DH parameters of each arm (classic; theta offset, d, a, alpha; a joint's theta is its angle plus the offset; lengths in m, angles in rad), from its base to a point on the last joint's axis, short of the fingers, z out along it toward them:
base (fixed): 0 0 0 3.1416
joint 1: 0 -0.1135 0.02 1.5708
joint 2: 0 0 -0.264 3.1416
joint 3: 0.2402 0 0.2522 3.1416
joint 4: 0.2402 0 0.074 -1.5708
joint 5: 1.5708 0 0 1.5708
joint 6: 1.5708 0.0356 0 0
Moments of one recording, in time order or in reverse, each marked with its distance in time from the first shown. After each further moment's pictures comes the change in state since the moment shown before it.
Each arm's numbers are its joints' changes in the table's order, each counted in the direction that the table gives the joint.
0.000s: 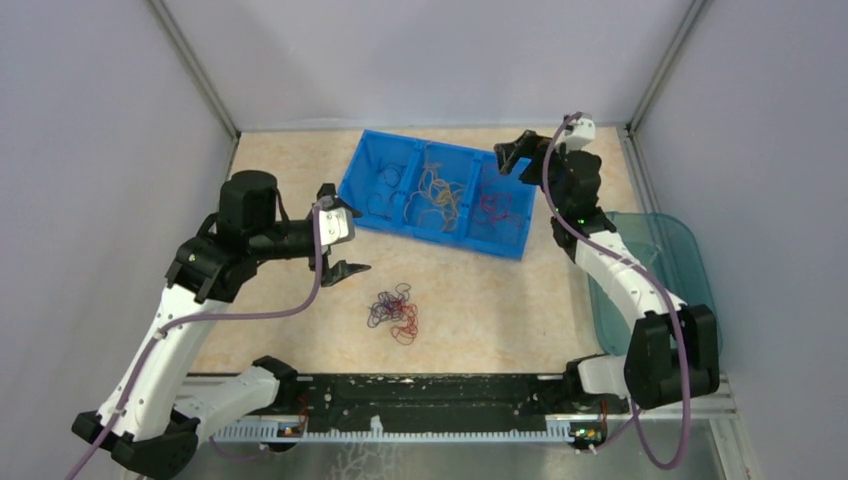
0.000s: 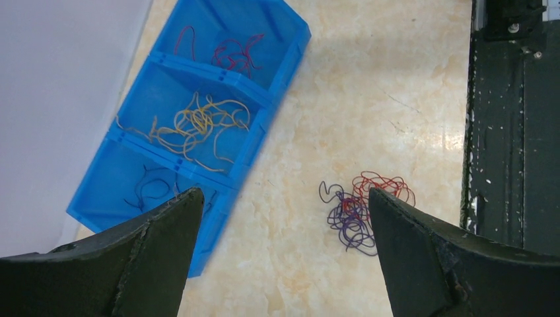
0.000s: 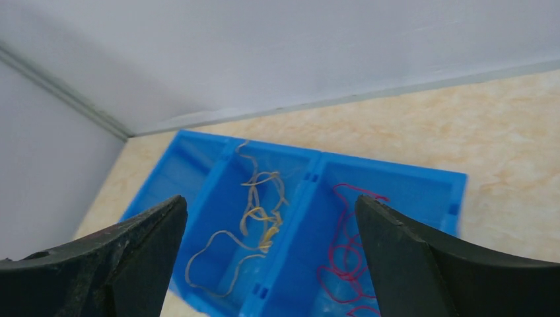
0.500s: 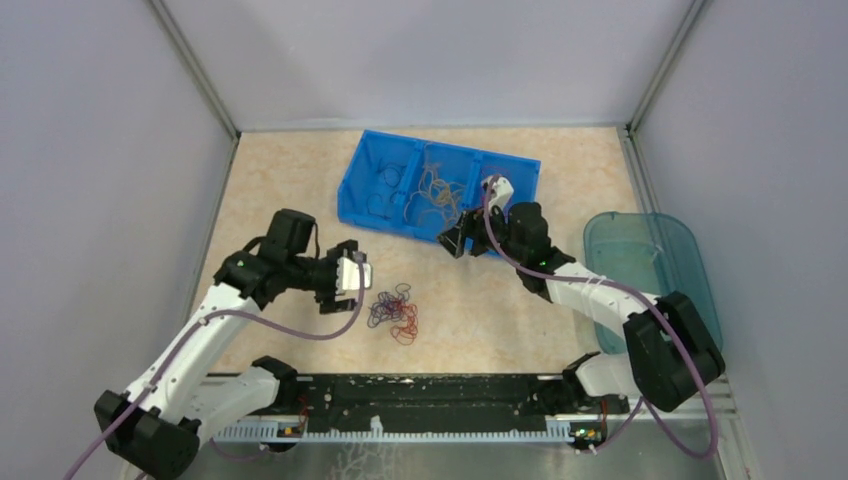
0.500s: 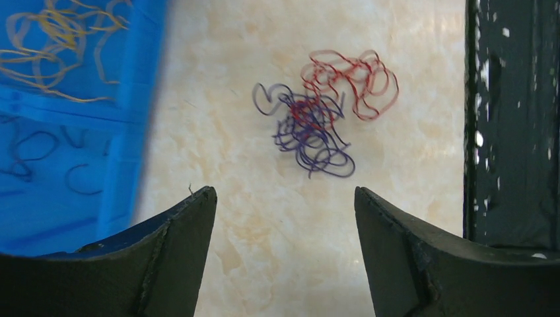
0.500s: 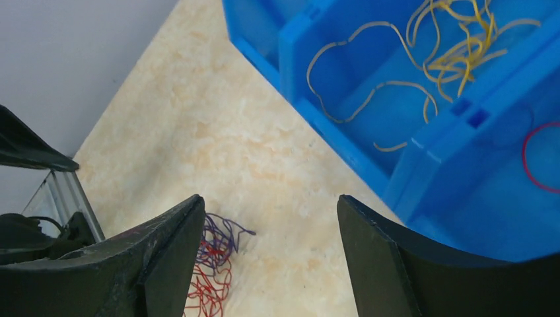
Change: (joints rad) left arm -0.025 -0.019 -0.366 0.013 -0.059 0.278; right arm -0.294 -0.016 -0.290 -0.115 -0.333 -0.002
